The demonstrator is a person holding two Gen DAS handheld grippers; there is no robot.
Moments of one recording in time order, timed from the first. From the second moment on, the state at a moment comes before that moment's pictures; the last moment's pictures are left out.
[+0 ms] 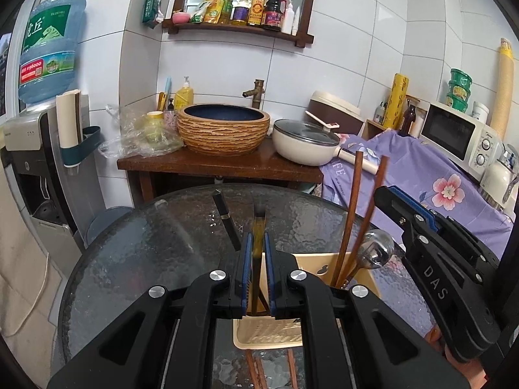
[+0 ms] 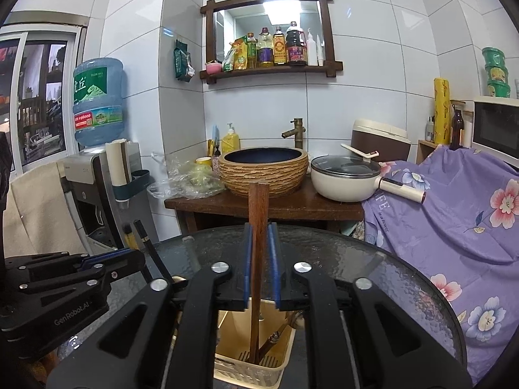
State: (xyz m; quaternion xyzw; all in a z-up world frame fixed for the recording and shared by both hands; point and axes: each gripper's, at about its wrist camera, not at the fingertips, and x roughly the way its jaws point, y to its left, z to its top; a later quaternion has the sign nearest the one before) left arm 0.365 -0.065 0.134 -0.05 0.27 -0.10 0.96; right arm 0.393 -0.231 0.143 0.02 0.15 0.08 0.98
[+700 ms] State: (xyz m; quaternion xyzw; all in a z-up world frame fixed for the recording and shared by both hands) left arm 0.275 -0.025 0.068 -0.03 0.31 -0.10 0.94; right arm 0.282 -0.230 0.078 0.00 0.26 0.13 0.96
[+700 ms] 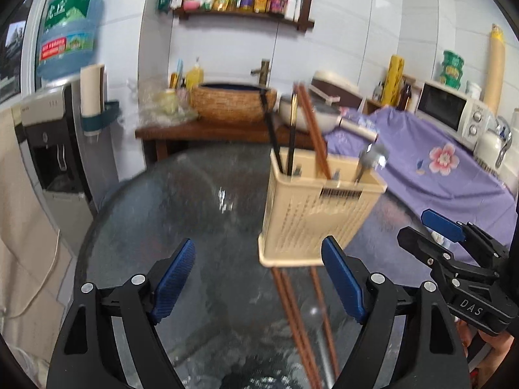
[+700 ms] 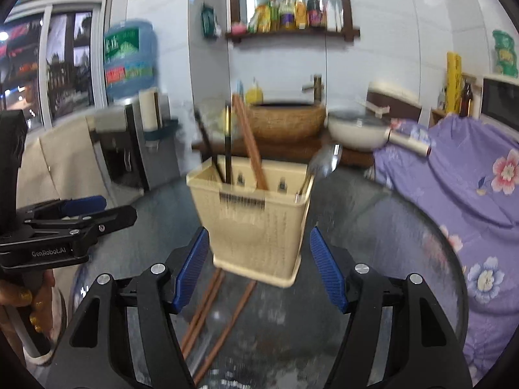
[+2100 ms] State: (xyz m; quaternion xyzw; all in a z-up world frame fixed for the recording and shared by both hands) left arm 0.353 -0.059 -0.041 -0.01 0.47 -0.14 0.87; right arm 0.360 -0.206 -0.044 -0.01 0.46 0.13 0.88
